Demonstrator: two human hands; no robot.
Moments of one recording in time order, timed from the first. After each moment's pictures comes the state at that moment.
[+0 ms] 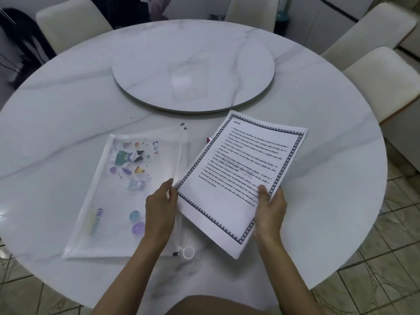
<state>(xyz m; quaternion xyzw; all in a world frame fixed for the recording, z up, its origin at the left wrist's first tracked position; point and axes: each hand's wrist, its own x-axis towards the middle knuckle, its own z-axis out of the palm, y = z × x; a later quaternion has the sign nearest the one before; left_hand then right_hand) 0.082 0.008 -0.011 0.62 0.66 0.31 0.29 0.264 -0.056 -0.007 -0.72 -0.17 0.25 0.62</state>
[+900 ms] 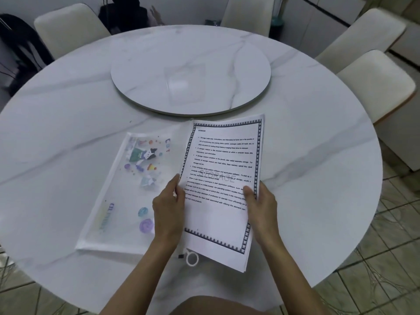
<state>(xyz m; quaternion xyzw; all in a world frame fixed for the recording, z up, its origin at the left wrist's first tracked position) 0.096 0.001 -0.006 0.61 0.62 0.39 0.29 0.256 -0.059 0.012 -0.72 -0.34 0.31 0.52</state>
